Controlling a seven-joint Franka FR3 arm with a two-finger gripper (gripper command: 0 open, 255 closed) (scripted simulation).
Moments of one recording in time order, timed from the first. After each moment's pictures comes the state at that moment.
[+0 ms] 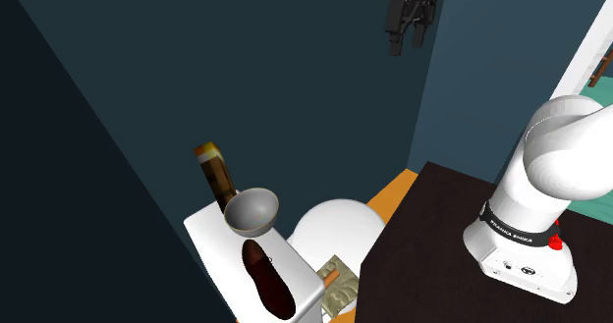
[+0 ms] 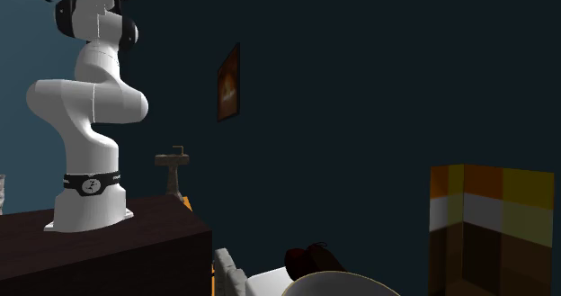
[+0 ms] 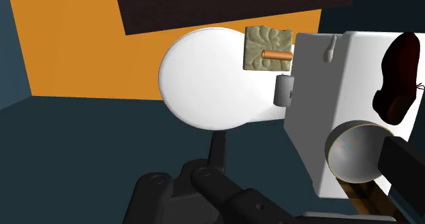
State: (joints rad) arm 0.01 -0.76 -0.03 -2.28 0.04 1.51 0.11
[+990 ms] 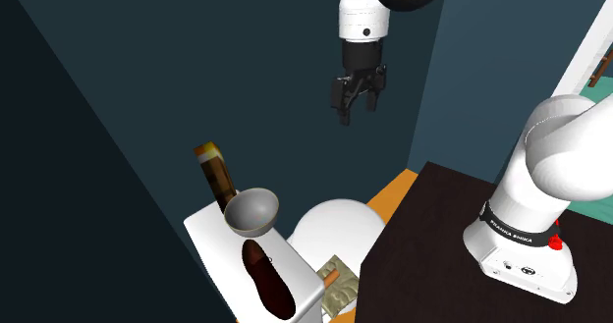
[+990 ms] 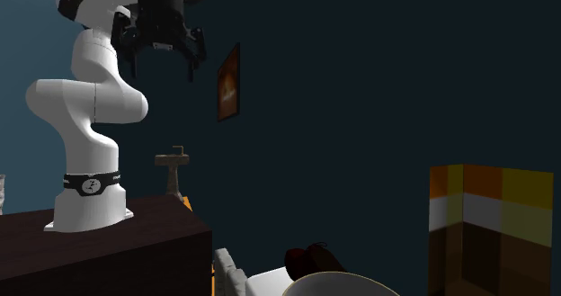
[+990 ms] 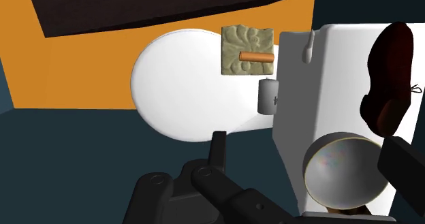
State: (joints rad) arm 0.07 -0.60 0.20 -2.46 0.16 1.85 0.35
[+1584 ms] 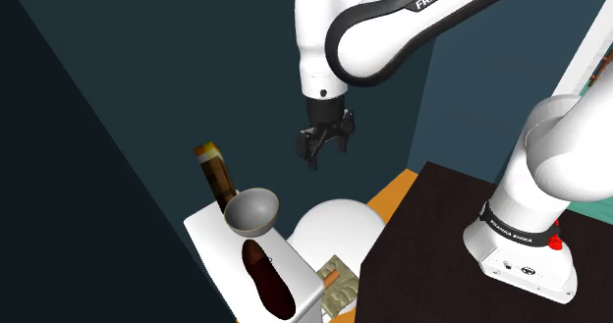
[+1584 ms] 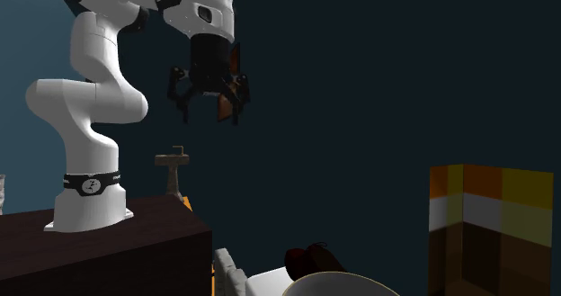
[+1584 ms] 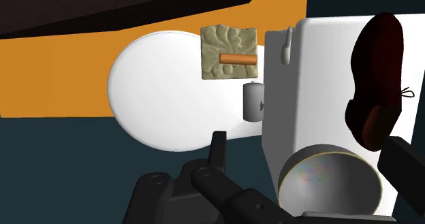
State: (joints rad) arm 0.09 -0.35 0.36 -2.45 0.18 2.09 0.52
